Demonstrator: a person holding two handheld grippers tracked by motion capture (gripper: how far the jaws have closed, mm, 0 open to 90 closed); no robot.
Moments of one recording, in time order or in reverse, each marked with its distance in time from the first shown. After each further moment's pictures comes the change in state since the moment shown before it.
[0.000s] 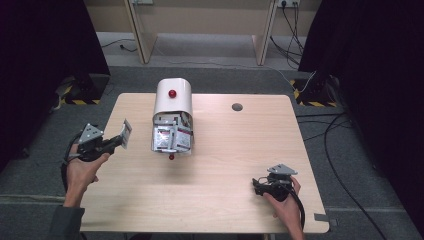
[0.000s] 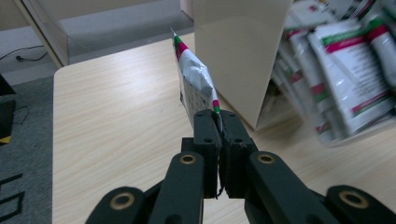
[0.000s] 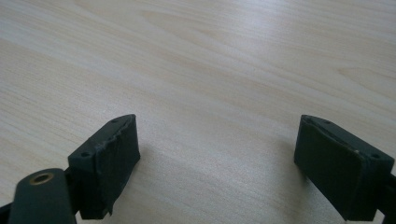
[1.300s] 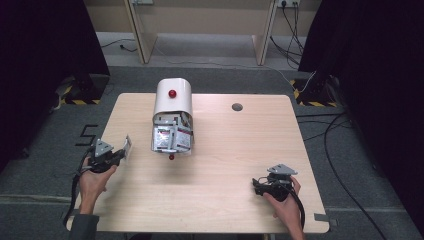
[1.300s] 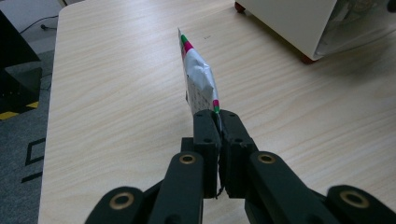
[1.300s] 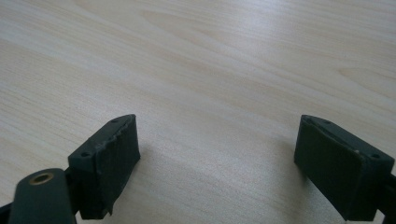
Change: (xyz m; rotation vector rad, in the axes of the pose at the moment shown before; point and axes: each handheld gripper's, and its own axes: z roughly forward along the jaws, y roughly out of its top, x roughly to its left) left arm 0.004 -0.059 0.039 0.107 0.097 0.011; right arm 0.000 0.000 0.000 -0.001 0.001 0.000
